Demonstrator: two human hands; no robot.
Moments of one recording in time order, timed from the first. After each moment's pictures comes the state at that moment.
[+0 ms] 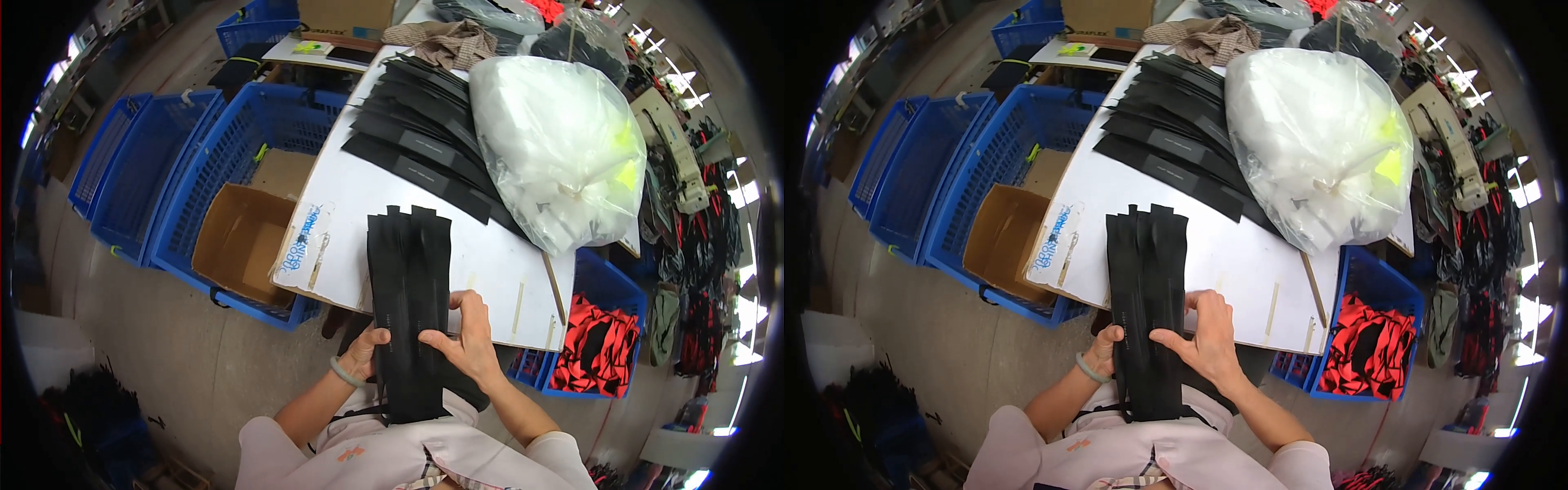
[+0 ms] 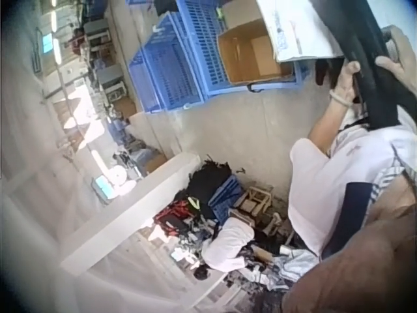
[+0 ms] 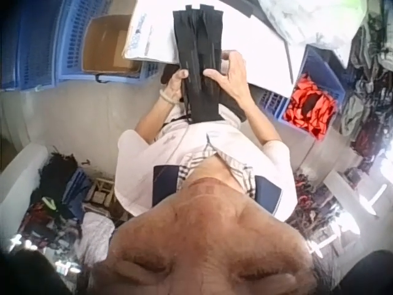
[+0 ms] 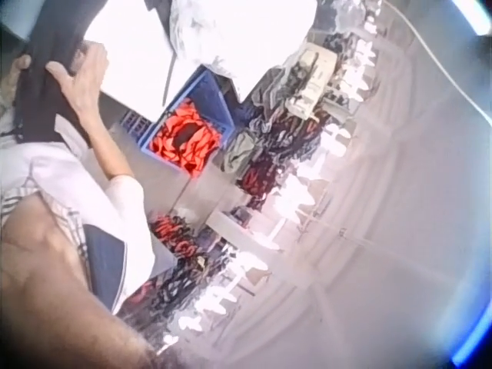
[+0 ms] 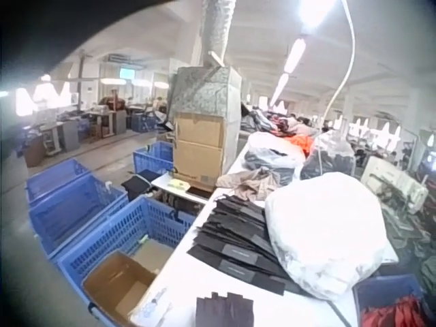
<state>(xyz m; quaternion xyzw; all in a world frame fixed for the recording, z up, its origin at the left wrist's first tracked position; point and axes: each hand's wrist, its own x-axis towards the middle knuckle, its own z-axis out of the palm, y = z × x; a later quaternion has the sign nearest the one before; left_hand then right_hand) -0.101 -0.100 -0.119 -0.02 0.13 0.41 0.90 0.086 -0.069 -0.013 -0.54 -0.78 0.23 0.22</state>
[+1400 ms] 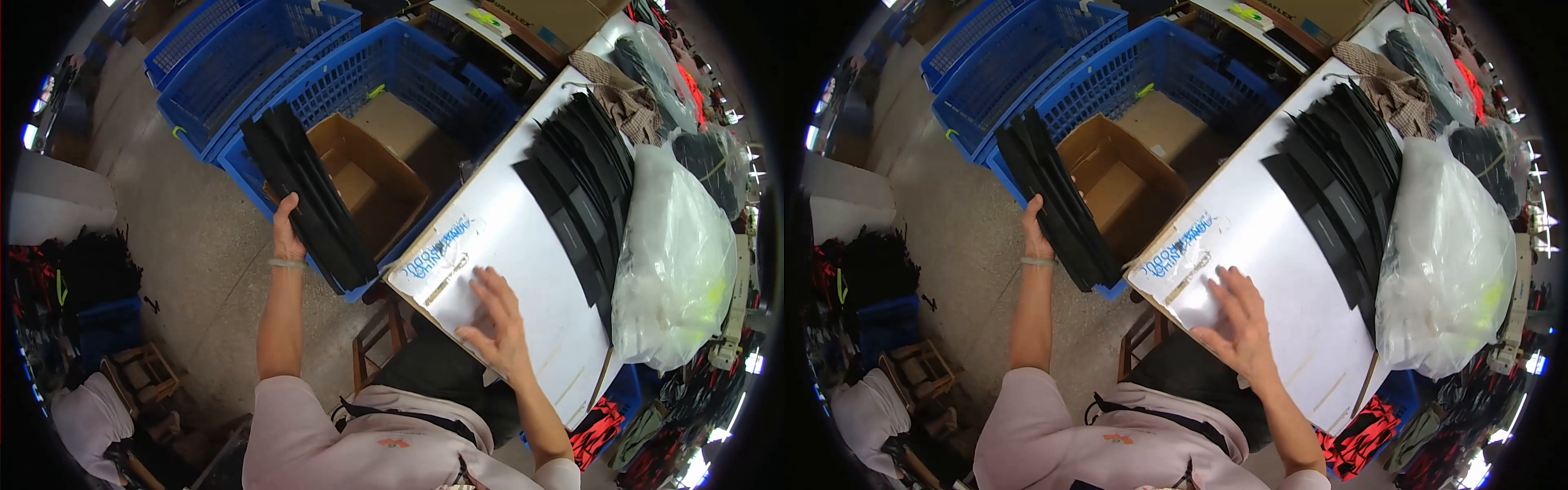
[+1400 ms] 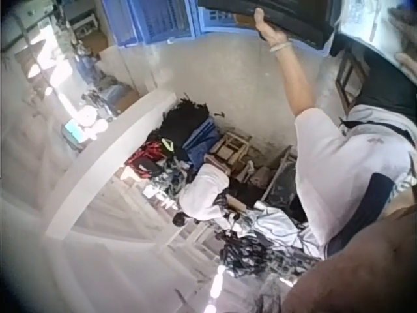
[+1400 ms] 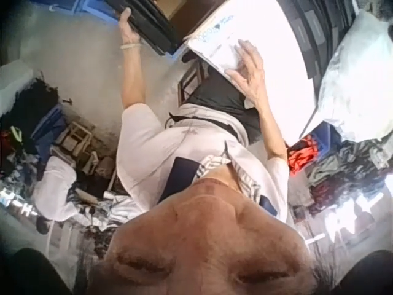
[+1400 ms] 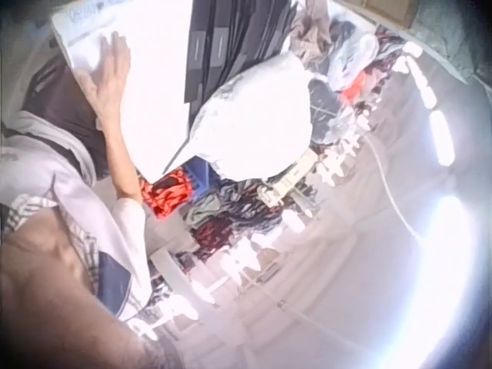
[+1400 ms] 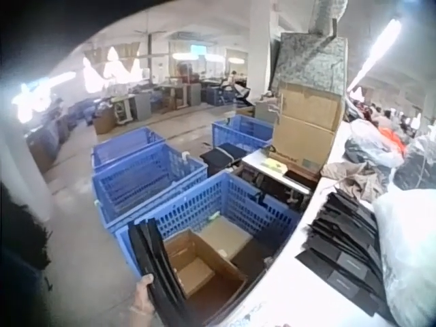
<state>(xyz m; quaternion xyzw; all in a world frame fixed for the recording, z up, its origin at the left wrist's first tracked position) -0.394 -0.043 -0.154 0.09 0.30 0.77 0.55 -0.037 0.017 -0.041 -0.35 -0.86 0.33 0.18</state>
